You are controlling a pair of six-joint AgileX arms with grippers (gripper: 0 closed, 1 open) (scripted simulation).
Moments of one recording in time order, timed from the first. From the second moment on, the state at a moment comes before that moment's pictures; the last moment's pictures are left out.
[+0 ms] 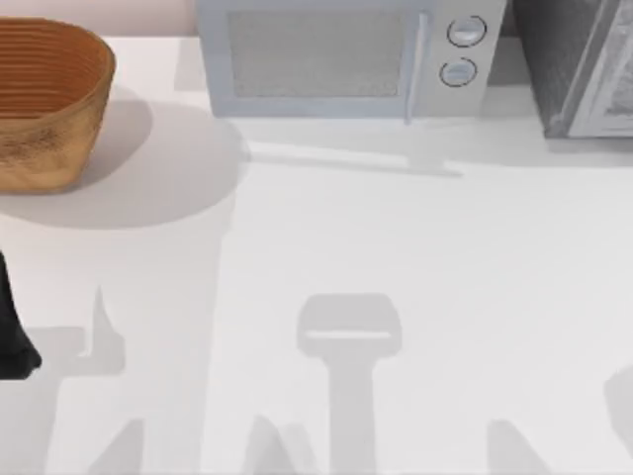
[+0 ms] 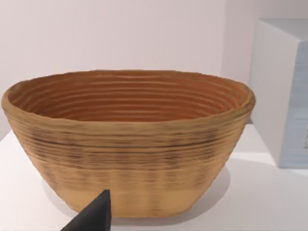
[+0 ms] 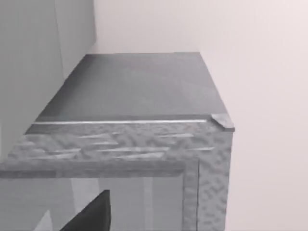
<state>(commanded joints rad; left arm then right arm) 0.00 0.00 0.00 0.00 0.00 0.00 -1.05 1.36 1.68 -0.33 -1.04 0.02</state>
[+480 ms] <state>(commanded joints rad) 0.00 0.00 0.00 0.00 0.00 0.00 -1.04 1.34 1.74 -0.39 -1.03 0.02</state>
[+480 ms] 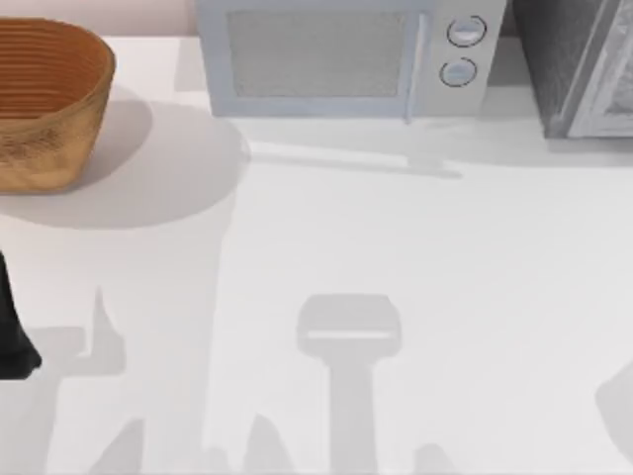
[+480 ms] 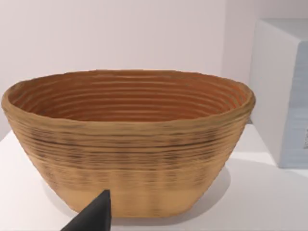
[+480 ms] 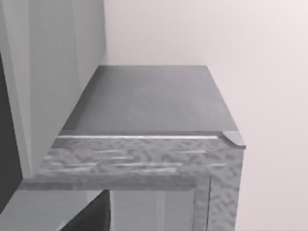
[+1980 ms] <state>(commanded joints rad) 0.00 0.00 0.00 0.00 0.00 0.00 0.43 1.29 1.72 -0.44 0.44 0.02</state>
